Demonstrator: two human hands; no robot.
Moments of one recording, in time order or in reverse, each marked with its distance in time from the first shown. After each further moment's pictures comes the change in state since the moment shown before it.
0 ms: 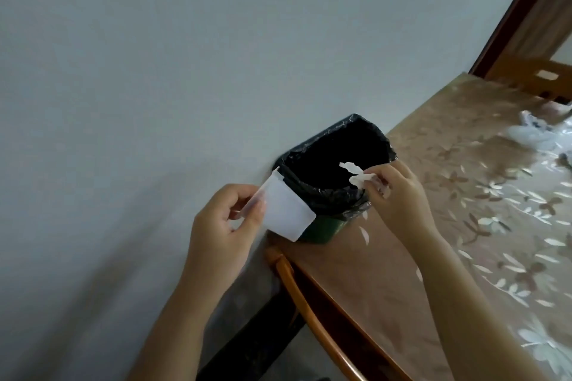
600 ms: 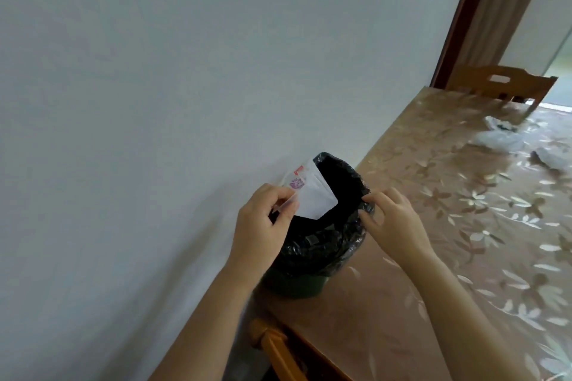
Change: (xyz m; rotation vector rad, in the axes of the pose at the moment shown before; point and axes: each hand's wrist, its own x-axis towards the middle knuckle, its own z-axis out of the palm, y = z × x) left_hand 0.103 0.001 0.097 0.064 -0.142 0.322; right_hand 0.037 0.050 -0.007 -0.175 -0.044 0.158
